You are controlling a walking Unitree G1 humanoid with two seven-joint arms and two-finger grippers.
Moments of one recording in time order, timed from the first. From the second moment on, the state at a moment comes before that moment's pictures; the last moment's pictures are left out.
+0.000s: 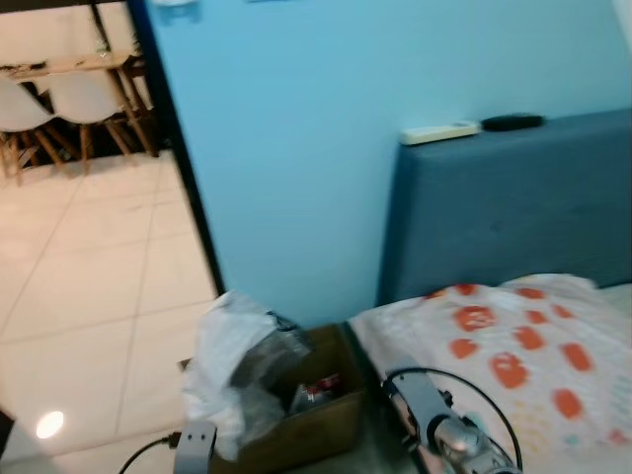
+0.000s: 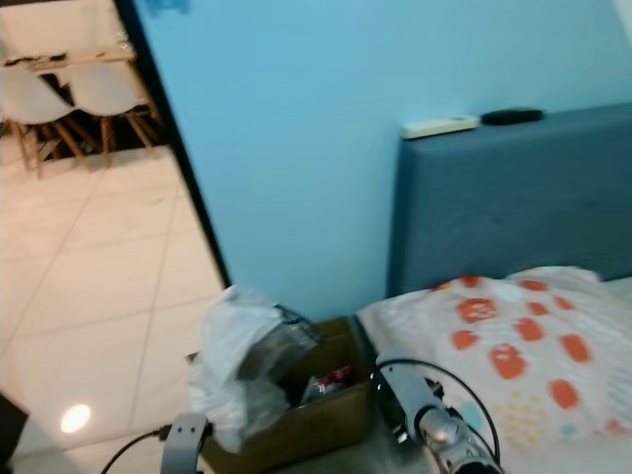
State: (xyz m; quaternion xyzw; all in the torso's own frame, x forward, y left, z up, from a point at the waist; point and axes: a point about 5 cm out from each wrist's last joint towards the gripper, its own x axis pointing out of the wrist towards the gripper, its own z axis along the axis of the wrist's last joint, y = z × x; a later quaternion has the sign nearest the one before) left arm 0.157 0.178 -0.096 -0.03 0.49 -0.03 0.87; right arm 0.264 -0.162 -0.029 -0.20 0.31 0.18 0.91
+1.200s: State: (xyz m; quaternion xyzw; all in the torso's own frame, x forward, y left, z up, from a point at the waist) left arm 0.185 0.126 -0.083 -0.06 0.45 -0.14 0.88; right arm 0.205 -0.207 -0.067 -0.21 0.55 0.23 0.77
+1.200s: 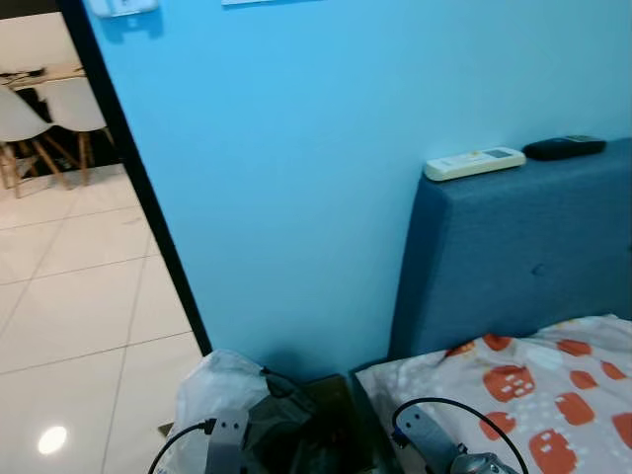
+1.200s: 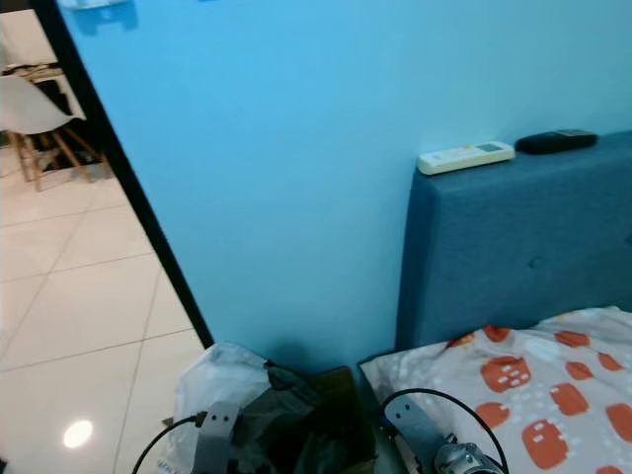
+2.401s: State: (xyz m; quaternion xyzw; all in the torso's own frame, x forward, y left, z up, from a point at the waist) left arm 0.162 0.147 -0.093 -0.05 0.47 -0.11 0.87; right arm 0.235 -0.147 -0.051 -0.19 0.44 0.33 0.81
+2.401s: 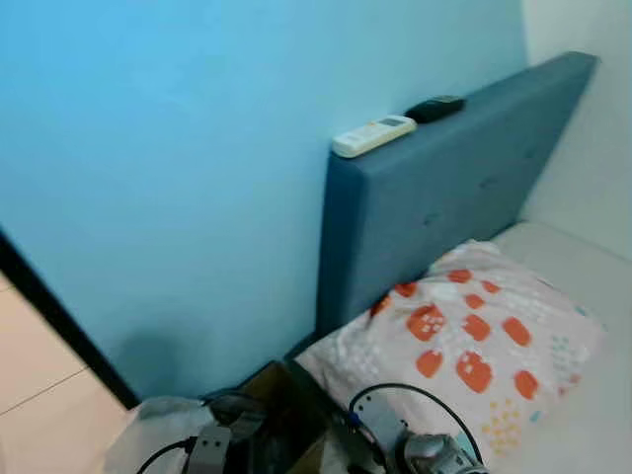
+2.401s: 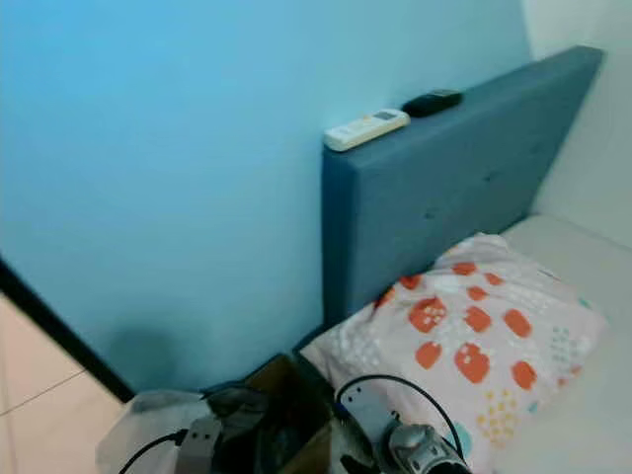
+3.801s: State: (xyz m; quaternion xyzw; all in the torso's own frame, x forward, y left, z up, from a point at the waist) left arm 0.244 0.083 -0.023 -0.14 0.24 -0.34 0.90; right arm 0.284 -0.165 -0.018 -0.20 0.38 0.20 0.88
